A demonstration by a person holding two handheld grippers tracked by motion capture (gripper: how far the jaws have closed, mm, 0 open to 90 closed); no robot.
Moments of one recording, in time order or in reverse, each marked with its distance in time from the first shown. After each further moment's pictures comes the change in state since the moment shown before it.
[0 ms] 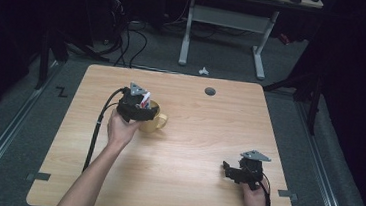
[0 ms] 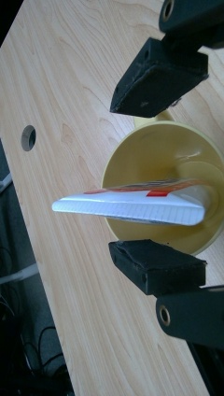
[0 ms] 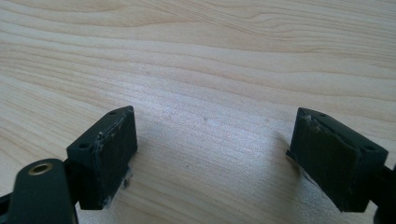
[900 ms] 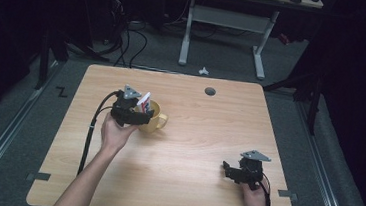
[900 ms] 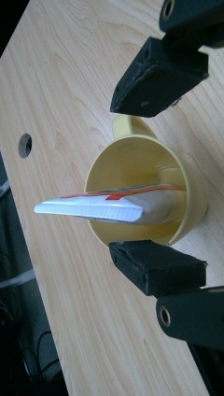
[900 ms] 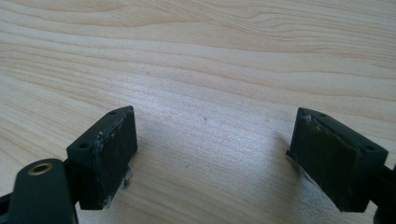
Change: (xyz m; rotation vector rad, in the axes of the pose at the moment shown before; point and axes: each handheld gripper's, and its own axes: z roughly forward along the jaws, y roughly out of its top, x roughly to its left) left arm 0.001 -0.009 -0.022 -0.004 -0.023 -0.004; right arm 0.000 0.000 0.000 0.000 0.000 0.001
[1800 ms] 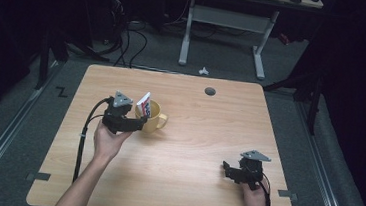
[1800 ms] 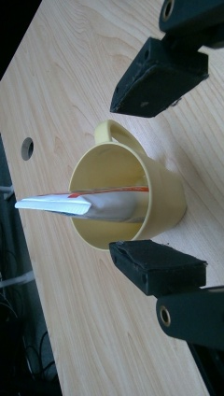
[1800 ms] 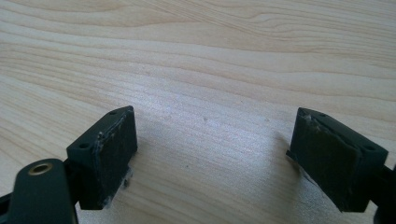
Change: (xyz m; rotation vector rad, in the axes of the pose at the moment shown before) left arm 0.001 -0.019 -0.022 -0.036 -0.005 -0.020; right arm 0.000 0.000 0.000 -0.001 0.000 -0.001
